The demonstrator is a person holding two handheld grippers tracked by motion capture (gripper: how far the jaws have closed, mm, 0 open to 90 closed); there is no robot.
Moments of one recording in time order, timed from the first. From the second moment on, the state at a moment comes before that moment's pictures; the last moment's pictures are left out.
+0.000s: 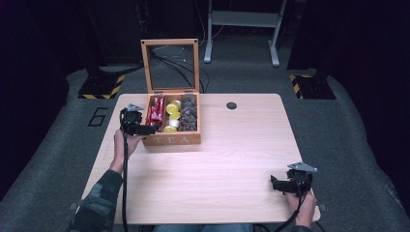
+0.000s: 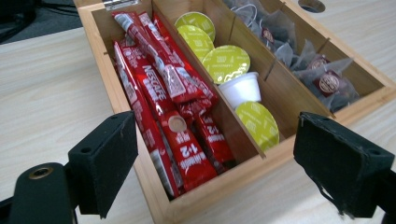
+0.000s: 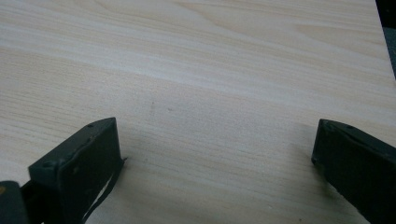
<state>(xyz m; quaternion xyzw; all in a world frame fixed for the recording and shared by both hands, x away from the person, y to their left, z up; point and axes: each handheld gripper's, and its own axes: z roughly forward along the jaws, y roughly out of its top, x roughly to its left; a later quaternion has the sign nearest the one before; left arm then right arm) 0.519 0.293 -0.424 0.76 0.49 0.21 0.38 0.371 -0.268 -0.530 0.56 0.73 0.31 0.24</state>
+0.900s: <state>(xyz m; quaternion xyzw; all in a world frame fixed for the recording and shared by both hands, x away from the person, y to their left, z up) 0.572 0.282 -0.430 0.75 0.52 0.23 0.35 0.371 -0.267 -0.530 0.57 0.73 0.31 0.24</state>
